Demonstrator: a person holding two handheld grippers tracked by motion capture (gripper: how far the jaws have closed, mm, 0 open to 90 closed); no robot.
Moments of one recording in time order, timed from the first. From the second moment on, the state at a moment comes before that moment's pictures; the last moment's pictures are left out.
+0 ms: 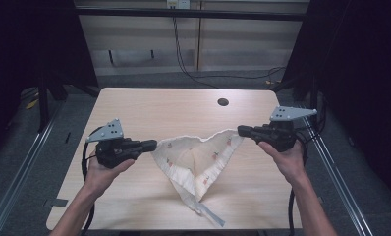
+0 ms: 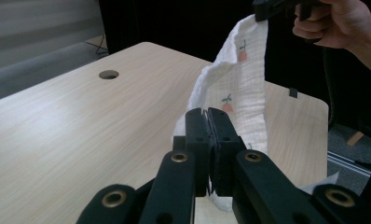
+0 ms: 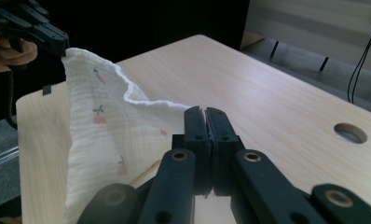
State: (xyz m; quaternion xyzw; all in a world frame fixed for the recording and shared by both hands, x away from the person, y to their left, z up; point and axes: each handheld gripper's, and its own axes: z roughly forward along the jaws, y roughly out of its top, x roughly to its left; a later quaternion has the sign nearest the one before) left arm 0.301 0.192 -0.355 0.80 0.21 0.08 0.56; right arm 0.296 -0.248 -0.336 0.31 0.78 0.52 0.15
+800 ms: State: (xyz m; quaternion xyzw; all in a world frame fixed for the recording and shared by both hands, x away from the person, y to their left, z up) left arm 0.265 0.222 -0.310 0.77 0.17 0.13 0.60; right arm 0.252 -0.249 -0.277 0.26 0.77 0.55 0.20
